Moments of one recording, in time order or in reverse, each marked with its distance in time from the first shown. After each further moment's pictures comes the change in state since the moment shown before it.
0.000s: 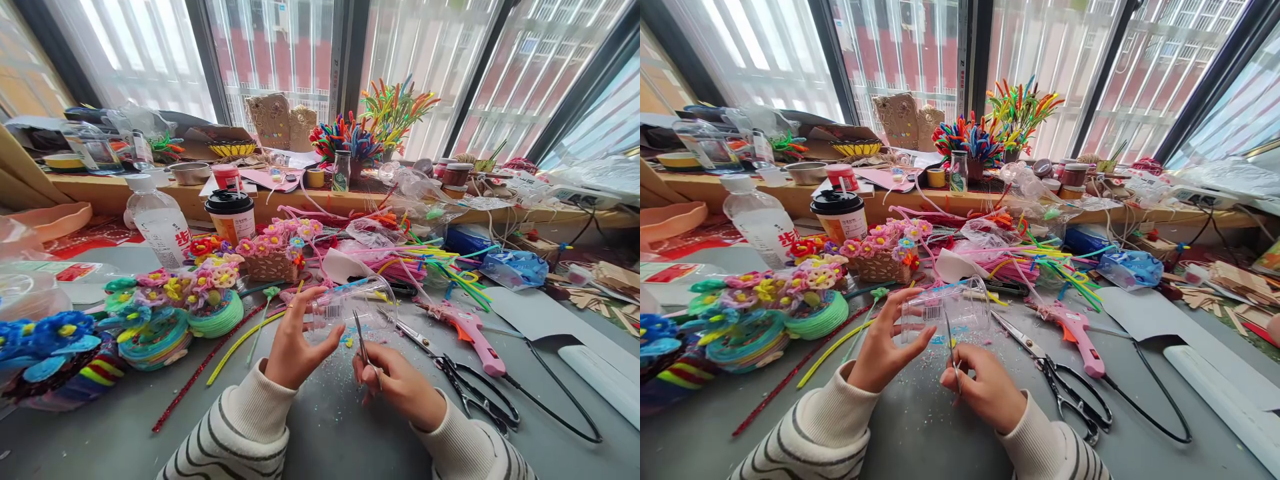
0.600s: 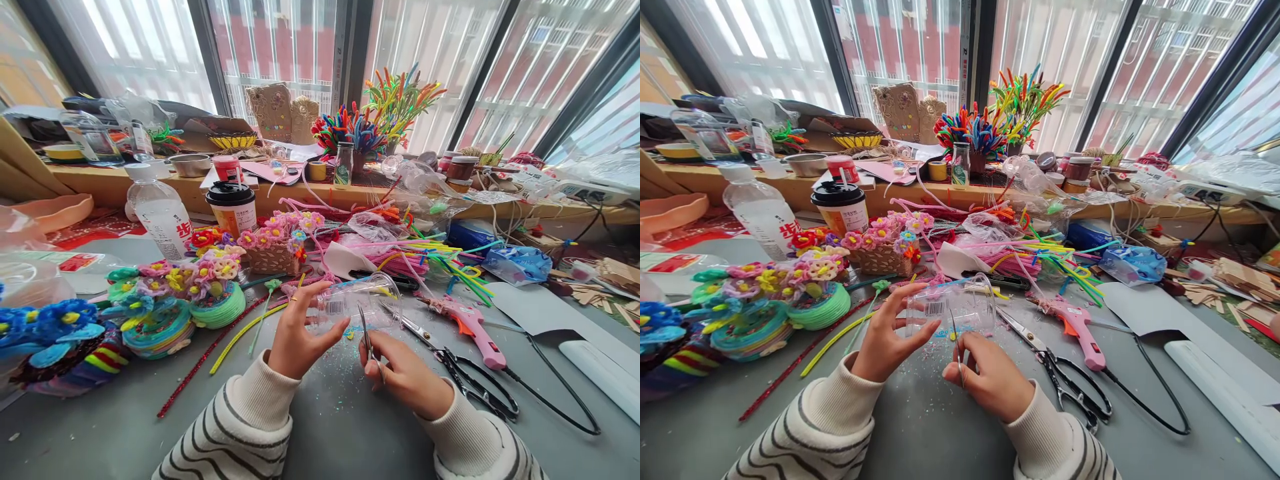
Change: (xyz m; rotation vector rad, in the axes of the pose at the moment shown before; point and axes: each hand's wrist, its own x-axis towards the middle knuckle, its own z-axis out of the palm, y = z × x) left_hand 0.000 -0.001 0.002 0.043 0.043 0.030; right_hand -0.004 -0.004 -0.008 -0.273 0.003 -0.044
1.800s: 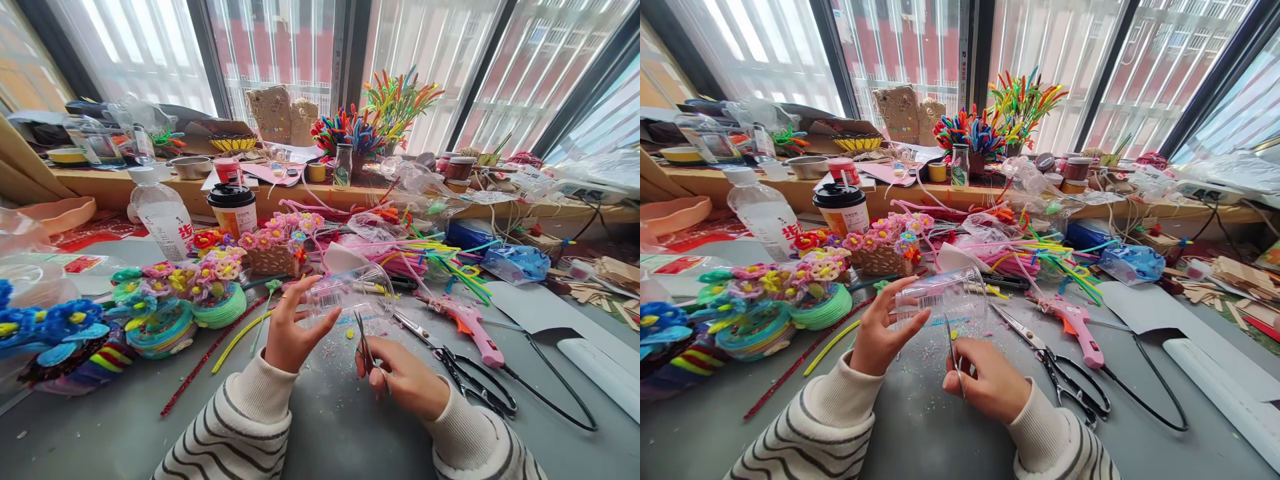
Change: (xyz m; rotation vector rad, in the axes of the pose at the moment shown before) left_hand 0.003 0.003 -0.003 -0.047 0.163 -0.056; right_hand -0.002 -0.011 -0.003 0.046 -0.094 -0.063
